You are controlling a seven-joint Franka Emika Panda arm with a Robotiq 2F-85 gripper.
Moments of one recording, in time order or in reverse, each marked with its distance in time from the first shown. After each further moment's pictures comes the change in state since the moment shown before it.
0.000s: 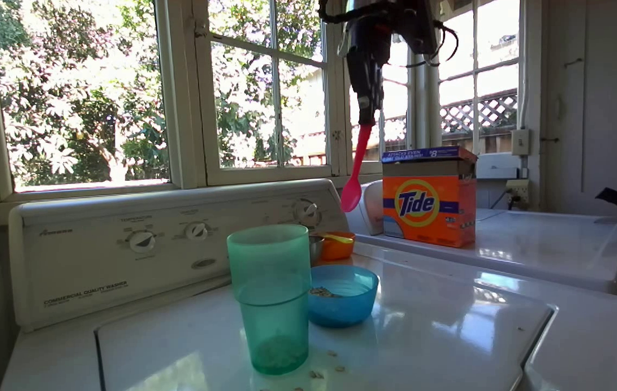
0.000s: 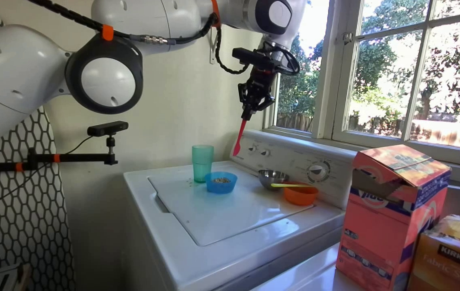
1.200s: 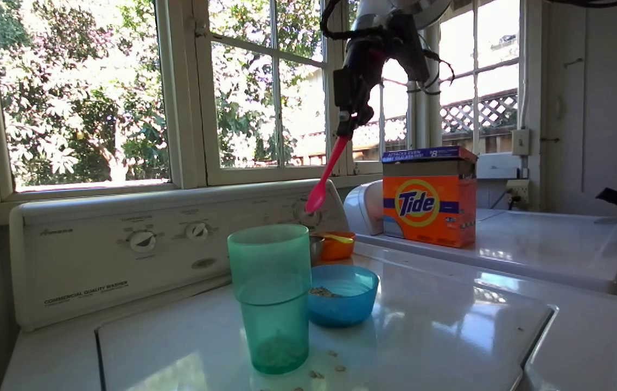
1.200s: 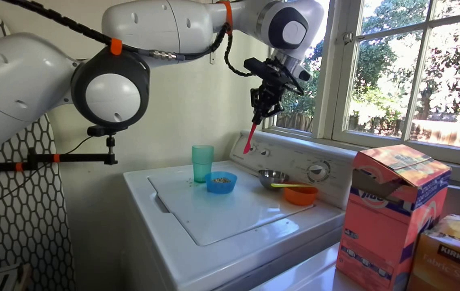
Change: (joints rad) arm -0.065 0.065 0.051 0.004 0.116 0.150 0.080
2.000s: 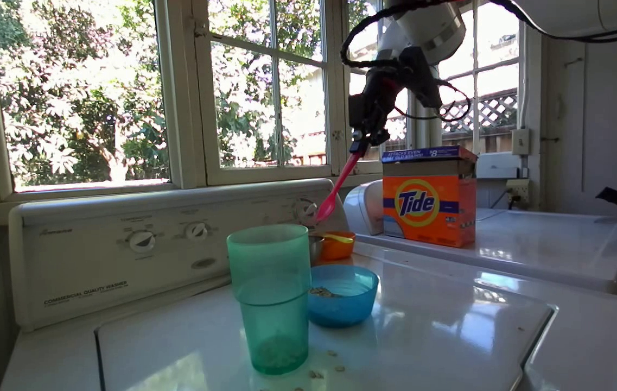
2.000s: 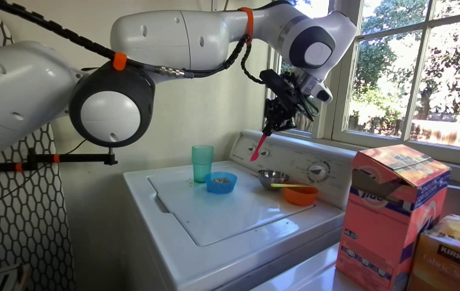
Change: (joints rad) arm -0.114 0.070 0.029 -0.003 0.105 0.012 0.071
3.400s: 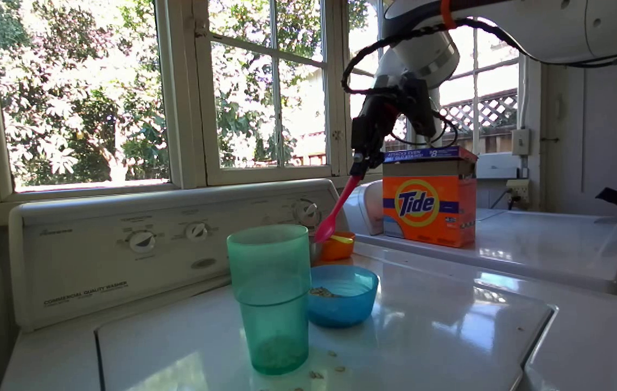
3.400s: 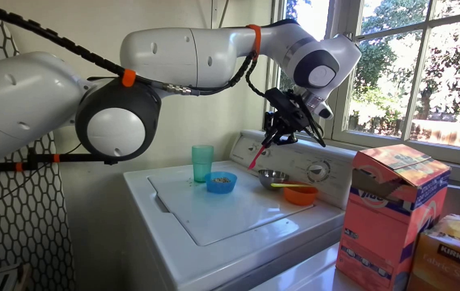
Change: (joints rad) arm -0.004 0.066 0.010 -0.001 0.005 -0.001 -0.198
